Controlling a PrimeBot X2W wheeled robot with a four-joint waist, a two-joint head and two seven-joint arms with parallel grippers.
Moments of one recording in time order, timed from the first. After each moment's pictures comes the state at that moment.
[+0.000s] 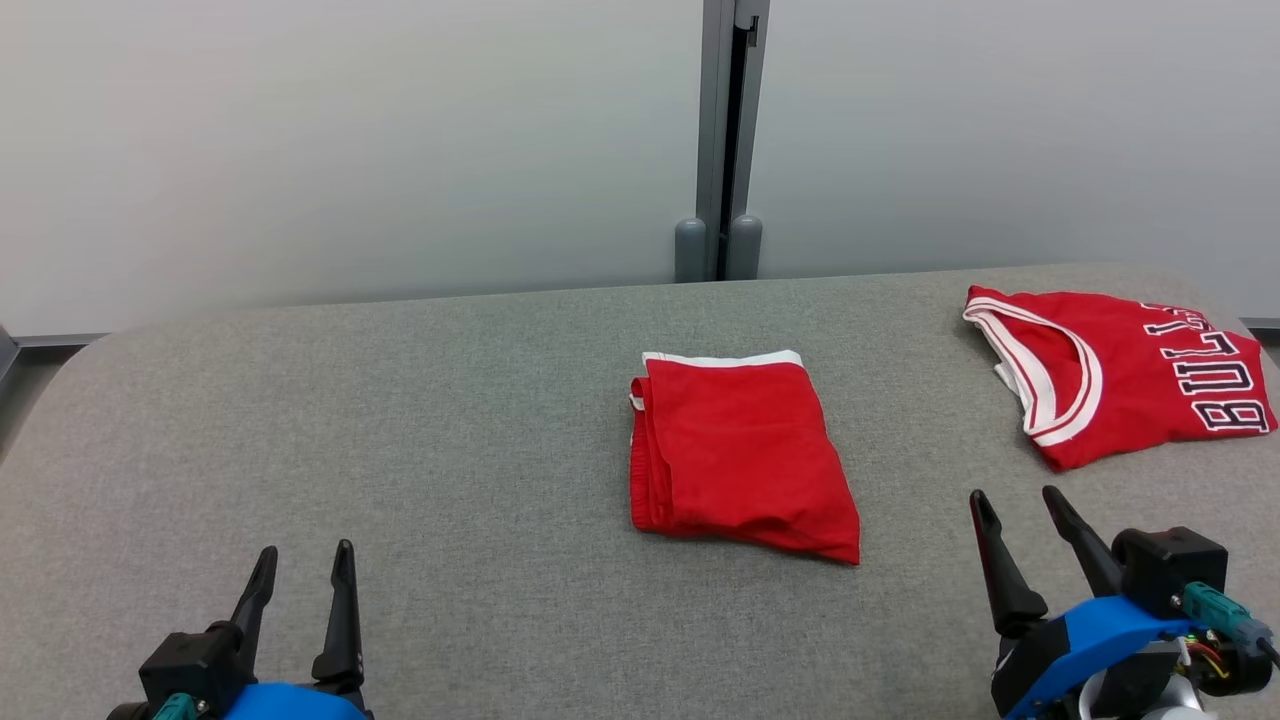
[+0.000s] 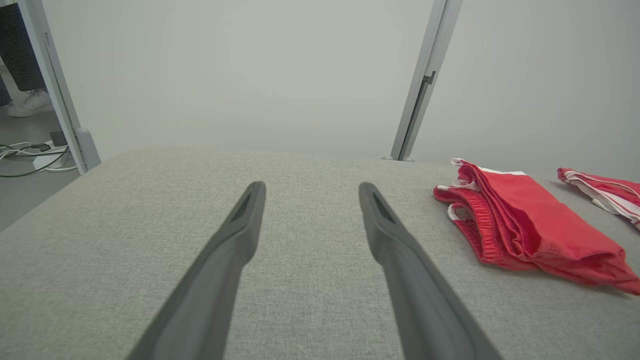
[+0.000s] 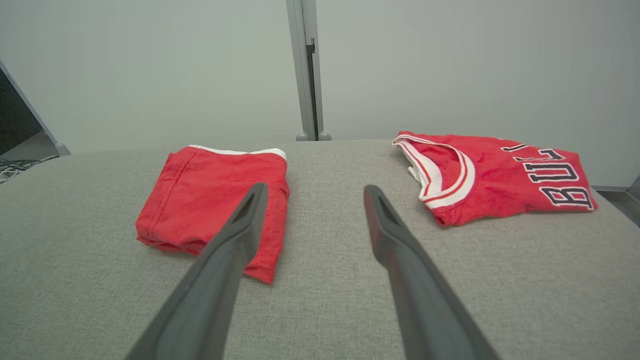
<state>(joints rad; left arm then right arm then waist) 0.02 0.19 -0.10 0.30 -0.33 -0.08 -0.22 -0.03 -0.06 -0.05 0.13 0.15 0.13 0.04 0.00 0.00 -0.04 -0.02</state>
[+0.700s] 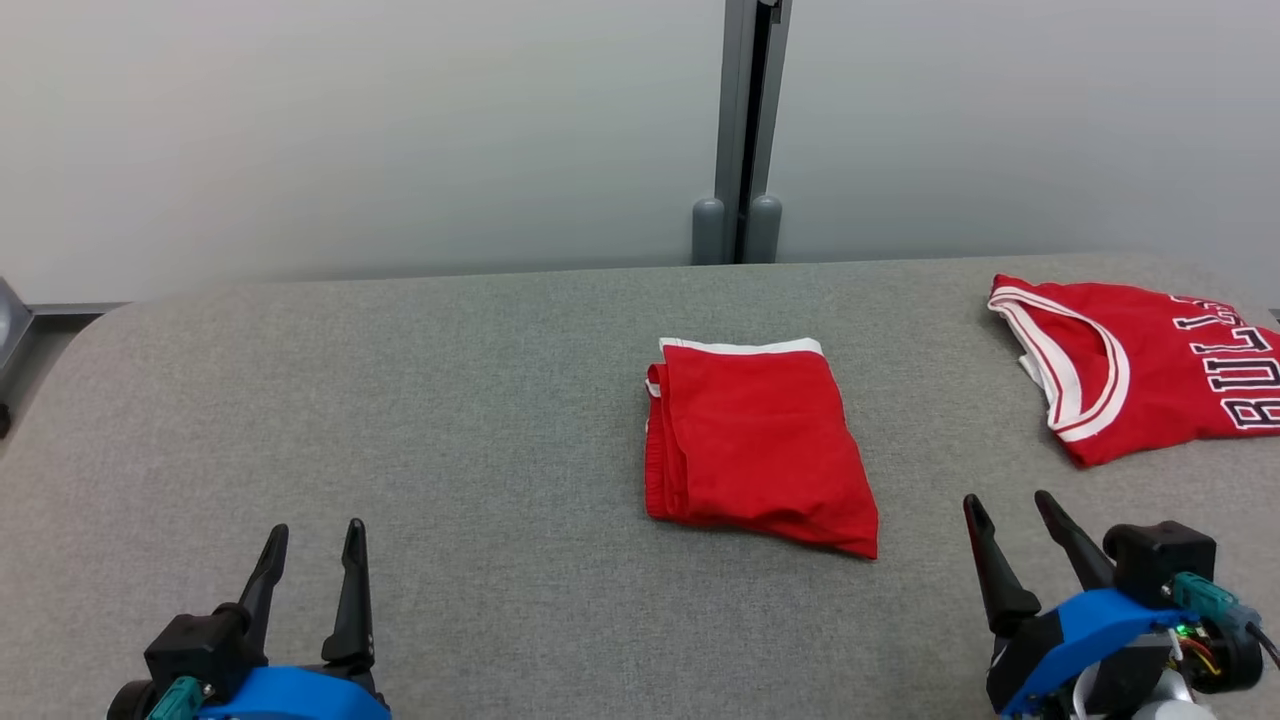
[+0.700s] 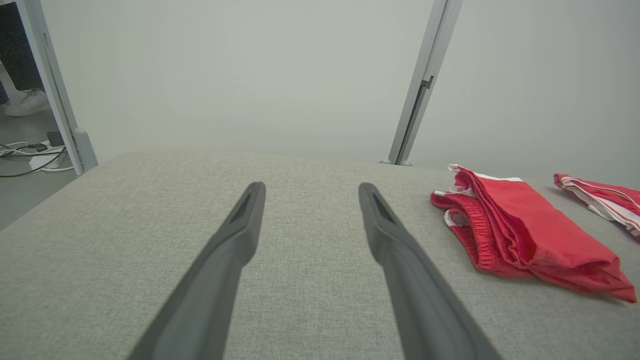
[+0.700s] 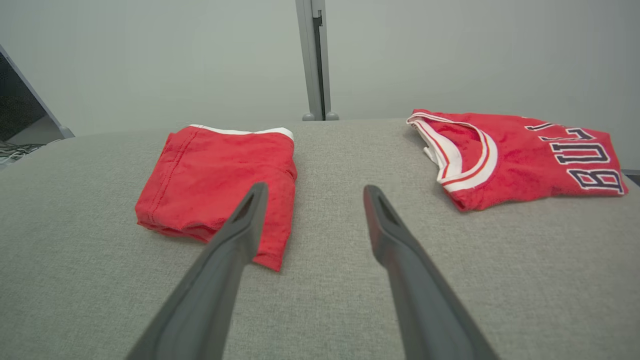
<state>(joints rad) 0.01 0.19 -0.12 0.25 -0.34 -0.06 -0.20 -0.03 -0.06 -0.05 0.14 0.16 0.13 0.06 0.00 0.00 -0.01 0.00</state>
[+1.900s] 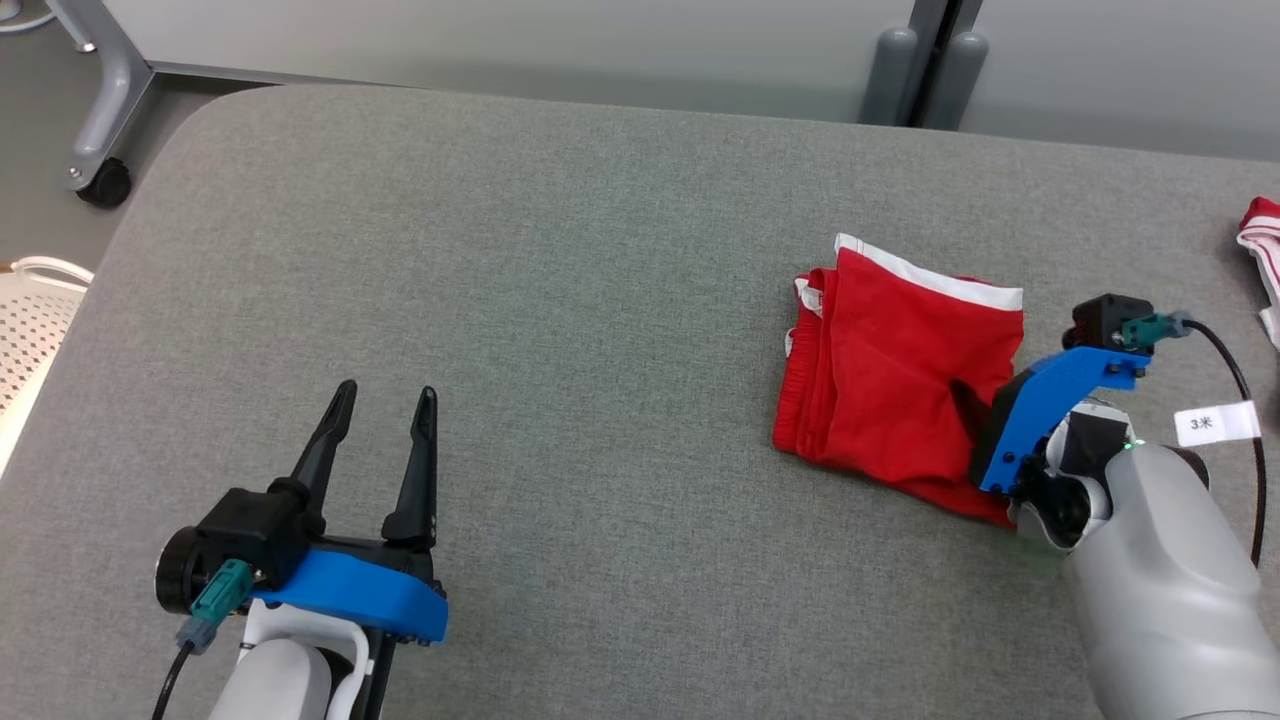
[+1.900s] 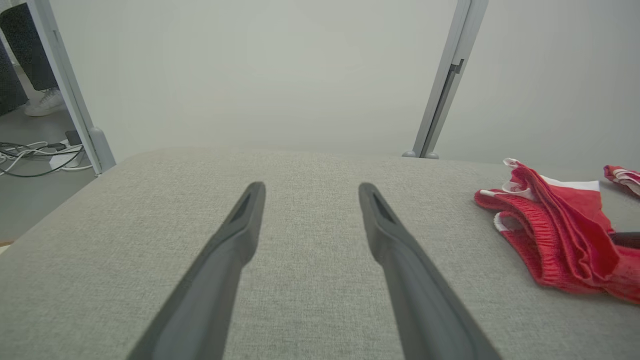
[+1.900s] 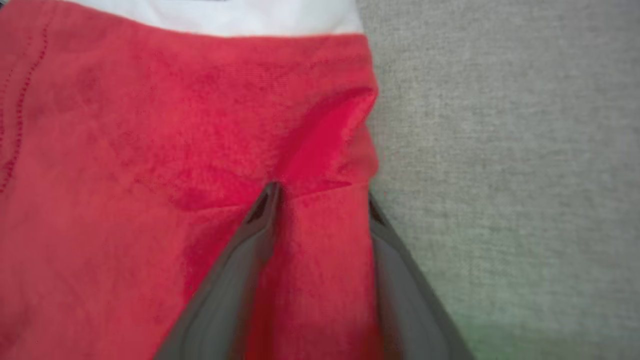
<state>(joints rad) -0.18 0.19 -0.22 0.22 -0.33 -0.09 -0.20 -0.70 -0.07 -0.19 0.94 0.20 0.13 0.36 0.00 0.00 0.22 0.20</state>
